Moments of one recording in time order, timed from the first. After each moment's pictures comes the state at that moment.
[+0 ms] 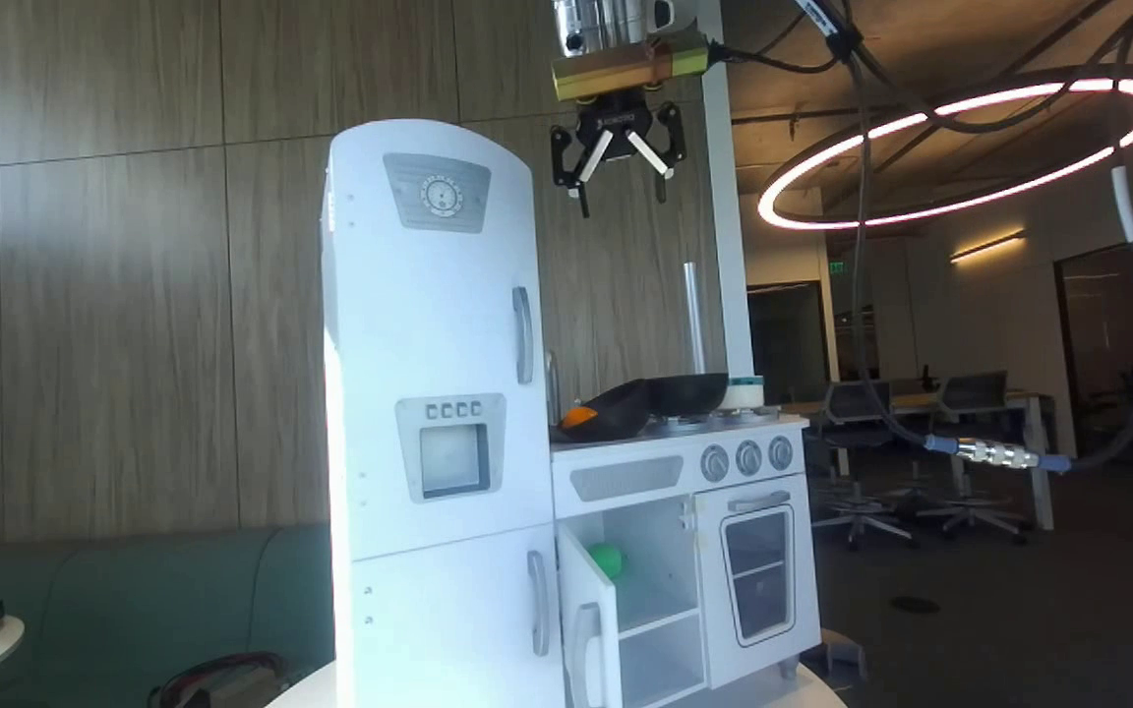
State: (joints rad) arm 0.18 -0.31 0.24 -1.47 -0.61 1.49 0.89
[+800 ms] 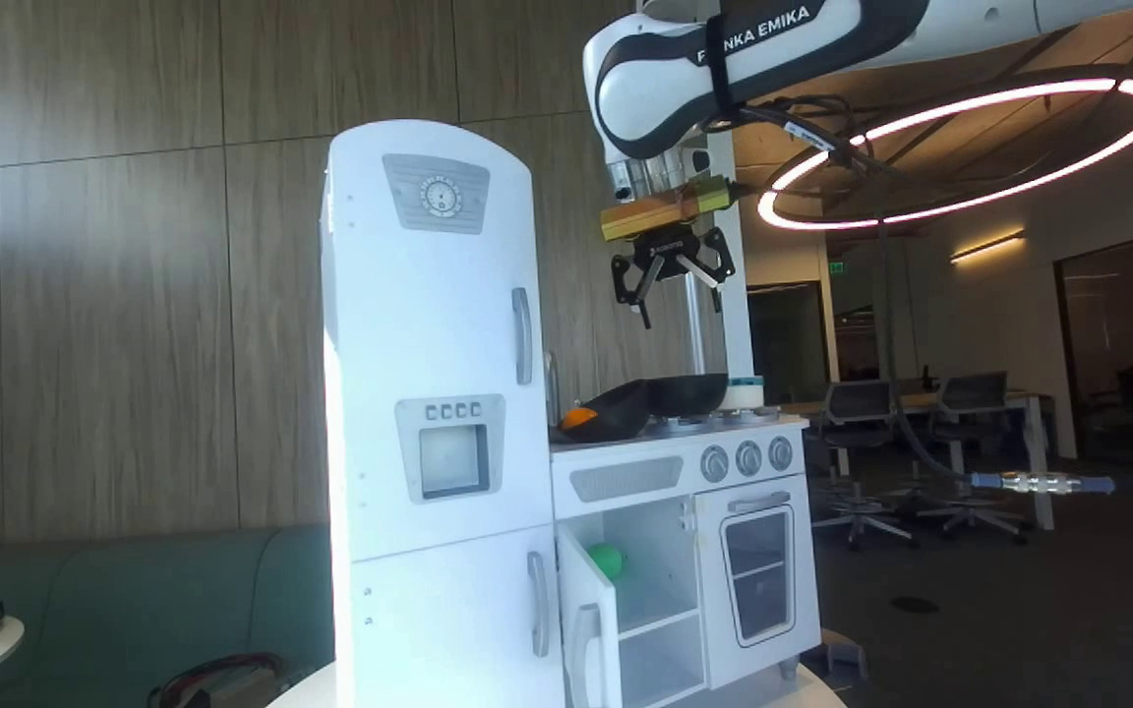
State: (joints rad) arm 0.01 -0.31 0.14 -1.73 -0.47 1.60 0.95
